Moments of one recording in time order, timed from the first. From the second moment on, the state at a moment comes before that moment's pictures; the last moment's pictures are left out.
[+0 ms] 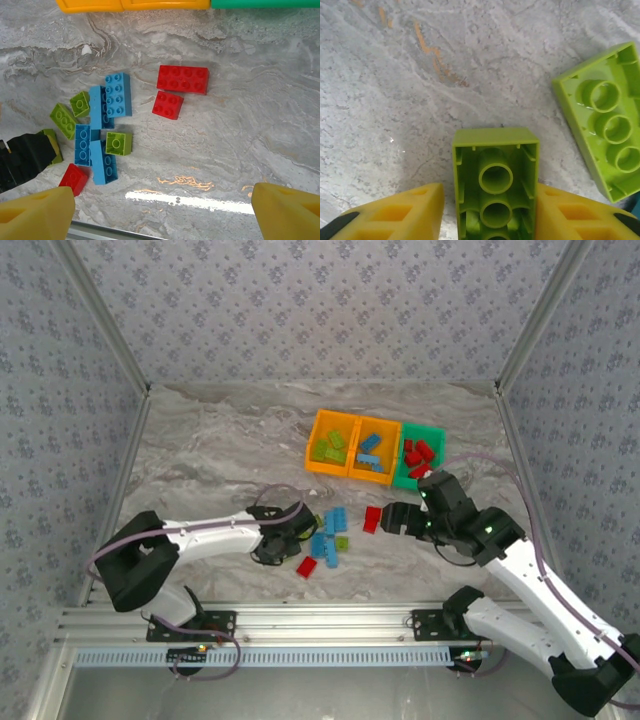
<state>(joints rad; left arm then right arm) -0.98 1.51 0.80 -0.68 -0.21 -1.30 0.62 0.83 0.90 -1.01 0.00 0.70</state>
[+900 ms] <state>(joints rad) -0.78 1.66 1.39 -0.53 -0.23 -0.61 0.86 0.82 0.89 -0.79 -0.07 0.72</state>
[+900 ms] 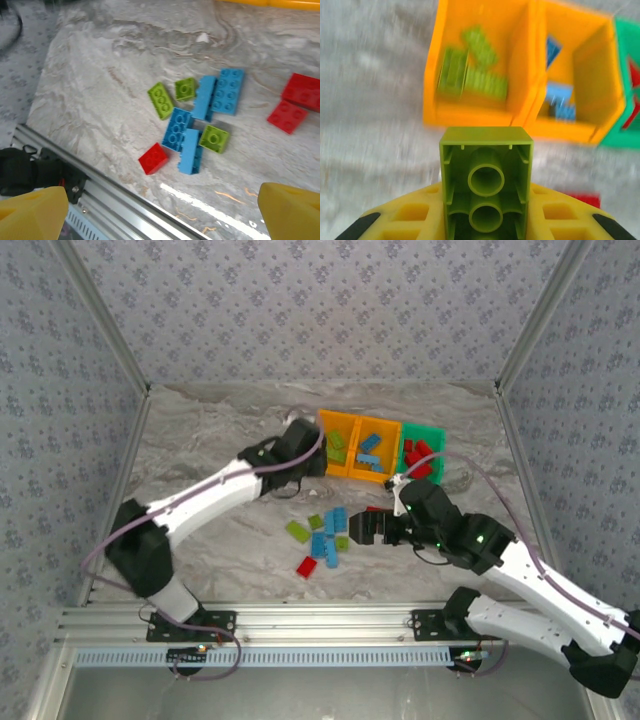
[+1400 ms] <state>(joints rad) -0.68 2.24 1.99 -0.59 -0.14 -0.43 0.86 0.65 0.86 -0.94 0.05 0.86</state>
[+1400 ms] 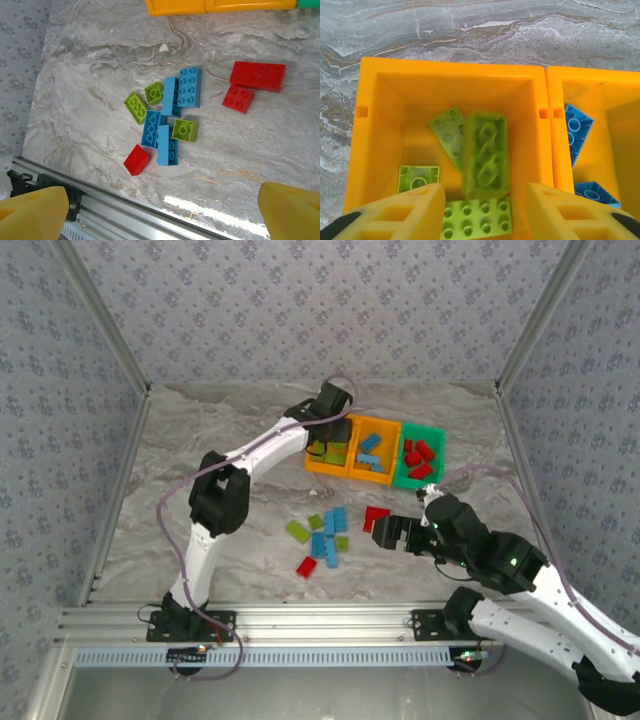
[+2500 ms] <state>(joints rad) -0.83 0.61 0.79 -0.70 0.11 0.23 0.86 1.63 1.08 -0.57 0.04 0.82</state>
